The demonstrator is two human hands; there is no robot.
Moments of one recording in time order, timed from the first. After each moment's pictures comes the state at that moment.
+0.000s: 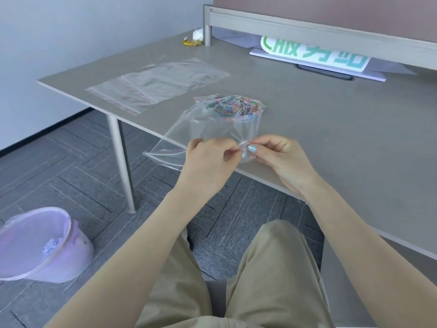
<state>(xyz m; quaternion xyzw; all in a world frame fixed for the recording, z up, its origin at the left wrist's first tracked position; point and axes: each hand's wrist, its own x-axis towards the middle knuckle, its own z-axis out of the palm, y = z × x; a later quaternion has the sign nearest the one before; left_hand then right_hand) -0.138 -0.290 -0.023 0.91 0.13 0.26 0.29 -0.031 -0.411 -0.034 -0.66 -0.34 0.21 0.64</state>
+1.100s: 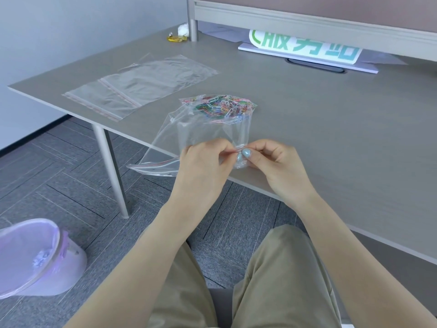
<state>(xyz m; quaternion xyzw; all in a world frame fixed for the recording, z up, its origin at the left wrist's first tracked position) -0.125 -0.297 -0.019 0.89 0.13 0.28 0.33 -0.037 -0.414 -0.037 -0.71 -0.33 0.12 0.61</state>
